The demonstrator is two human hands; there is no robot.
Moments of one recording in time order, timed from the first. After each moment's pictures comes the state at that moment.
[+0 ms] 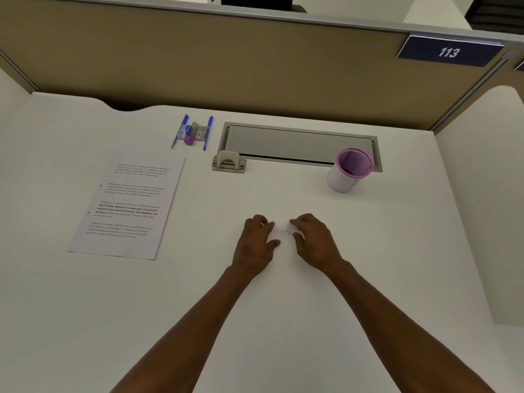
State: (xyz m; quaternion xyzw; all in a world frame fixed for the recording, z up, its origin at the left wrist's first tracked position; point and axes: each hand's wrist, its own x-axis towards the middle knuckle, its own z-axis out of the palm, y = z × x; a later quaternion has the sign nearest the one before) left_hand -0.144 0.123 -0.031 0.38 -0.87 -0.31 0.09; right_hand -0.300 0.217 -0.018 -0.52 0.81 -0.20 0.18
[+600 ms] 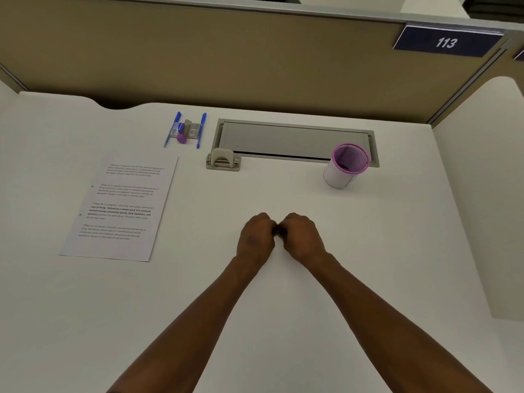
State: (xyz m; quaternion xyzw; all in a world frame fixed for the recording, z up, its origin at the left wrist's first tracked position) left_hand -0.172 0.117 -0.023 0.38 -0.88 -0.28 0.05; right_hand -0.285 0.191 -0.015 -0.53 0.82 -0.12 0.19
